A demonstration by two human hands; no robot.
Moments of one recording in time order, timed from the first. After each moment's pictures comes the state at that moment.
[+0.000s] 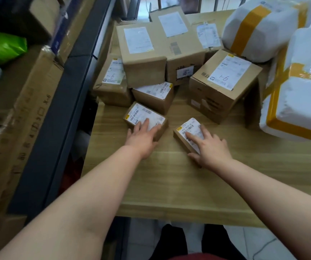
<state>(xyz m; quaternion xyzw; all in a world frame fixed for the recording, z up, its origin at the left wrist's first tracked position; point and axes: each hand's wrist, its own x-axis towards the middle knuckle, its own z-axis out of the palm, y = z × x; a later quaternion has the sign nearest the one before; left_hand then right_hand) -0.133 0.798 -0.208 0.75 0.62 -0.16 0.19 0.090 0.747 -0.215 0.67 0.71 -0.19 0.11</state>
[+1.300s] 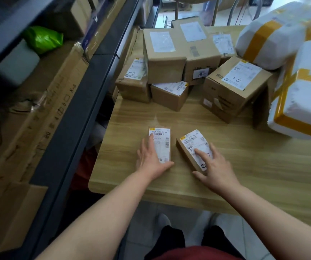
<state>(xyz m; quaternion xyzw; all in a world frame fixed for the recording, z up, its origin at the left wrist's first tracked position) -0.150 0.685 -0.218 0.59 0.74 0.06 0.31 0.066 0.657 -0.224 0.67 0.70 -0.22 0.03</state>
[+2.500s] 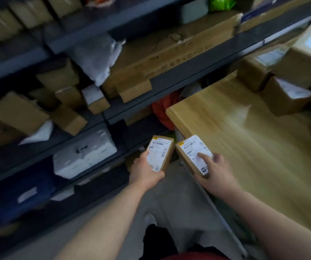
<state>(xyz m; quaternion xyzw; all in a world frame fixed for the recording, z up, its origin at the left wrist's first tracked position) -0.105 0.396 -0.204 0.12 0.94 0.22 0.24 0.047 0.572 -0.213 0.31 0.91 -0.26 0.06</state>
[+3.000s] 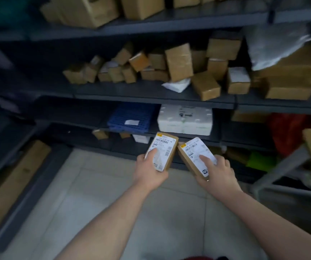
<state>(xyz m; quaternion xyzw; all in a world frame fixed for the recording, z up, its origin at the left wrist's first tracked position) -0.042 0.077 -0.181 -0.15 0.94 0.30 0.08 -0.041 0.299 -0.184 -0.04 0.98 -0.15 0.10</state>
